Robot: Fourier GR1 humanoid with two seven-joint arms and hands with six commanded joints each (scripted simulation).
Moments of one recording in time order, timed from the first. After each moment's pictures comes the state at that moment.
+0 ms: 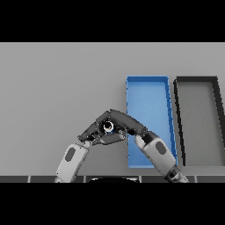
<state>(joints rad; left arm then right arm) -0.18 -0.06 -0.37 -1.60 -0.06 -0.42 -0.02 -0.49 -0.06 0.42 -1.89 -0.14 0.35 0.51</state>
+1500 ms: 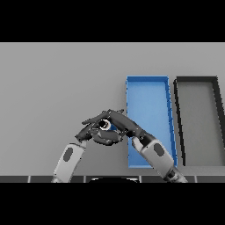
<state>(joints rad) -0.17 -0.02 -0.34 -1.60 -0.19 -0.44 0.06 -0.50 -0.04 0.46 -1.91 -0.17 0.21 0.45</state>
